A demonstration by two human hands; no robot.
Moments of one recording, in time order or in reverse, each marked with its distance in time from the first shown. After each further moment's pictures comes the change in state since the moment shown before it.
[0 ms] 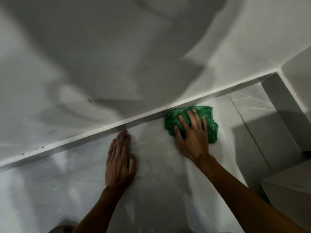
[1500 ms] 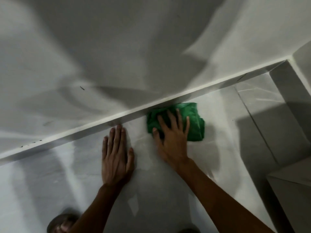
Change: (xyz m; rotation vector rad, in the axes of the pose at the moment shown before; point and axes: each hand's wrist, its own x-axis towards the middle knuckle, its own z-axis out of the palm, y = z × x) left_hand -0.011 -0.008 0.001 0.210 -0.063 -0.056; right_hand -0.028 -0.074 0.025 0.155 0.034 -0.021
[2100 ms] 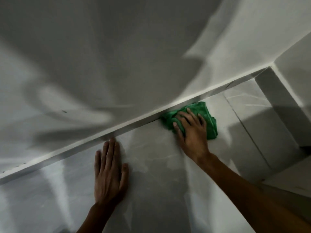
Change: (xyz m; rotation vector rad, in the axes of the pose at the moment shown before) left_hand 0.001 0.000 0.001 -0.050 0.006 0.080; right_hand 0.042 0.087 -0.043 -0.037 0.032 -0.029
